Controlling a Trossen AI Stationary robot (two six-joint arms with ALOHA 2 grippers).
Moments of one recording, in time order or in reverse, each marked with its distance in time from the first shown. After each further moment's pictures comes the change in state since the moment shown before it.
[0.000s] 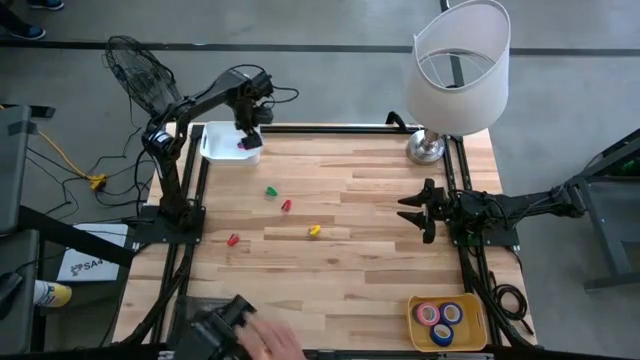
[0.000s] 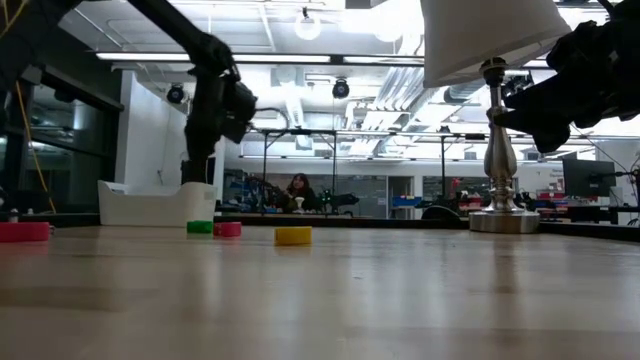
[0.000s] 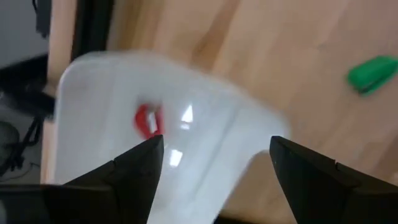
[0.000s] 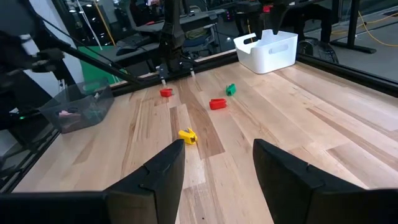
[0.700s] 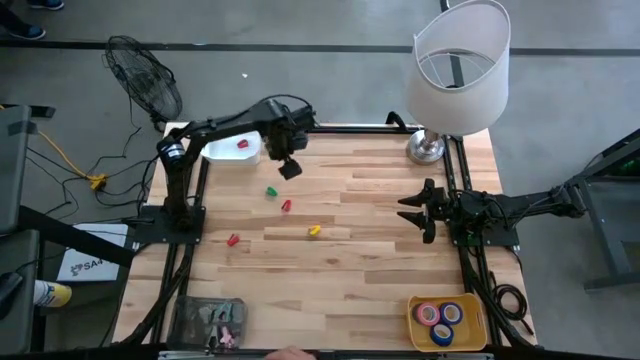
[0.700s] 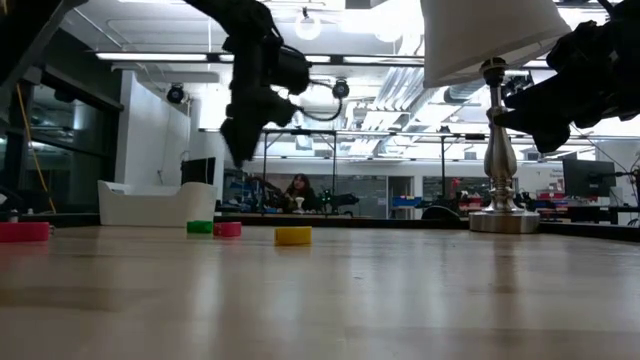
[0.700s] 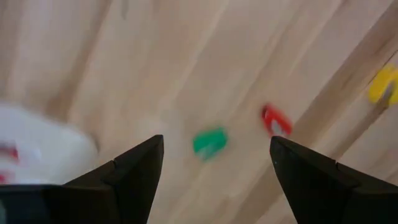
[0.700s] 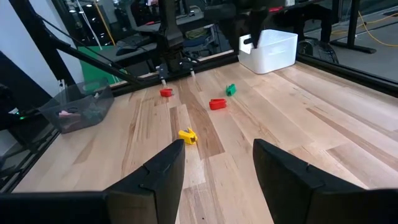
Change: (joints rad) left arm -0.401 0.018 0.064 0.024 0.081 -0.570; right arm 0.000 0.000 0.000 0.000 0.000 0.000
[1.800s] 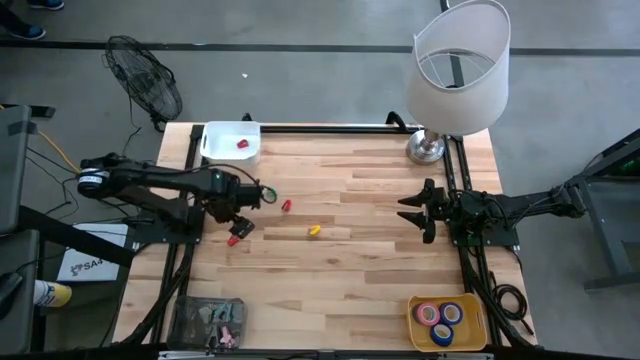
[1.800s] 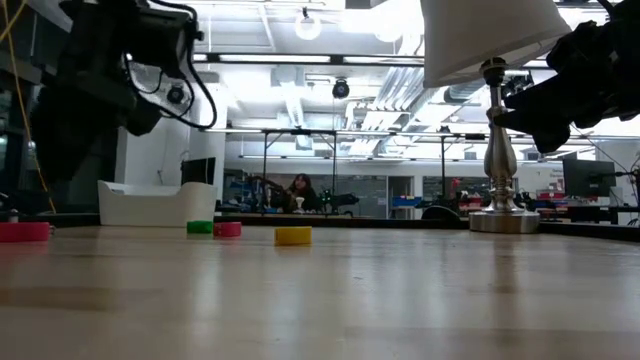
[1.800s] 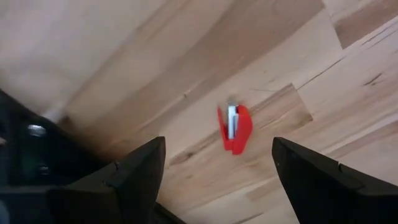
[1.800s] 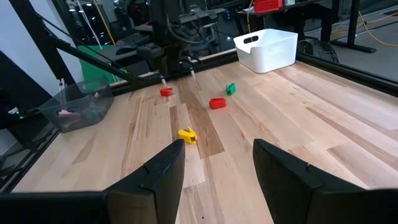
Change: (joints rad) left arm -0.461 -0.665 -0.893 0.159 0.054 -0.833; right arm 0.000 0.000 0.001 -0.004 0.000 0.000
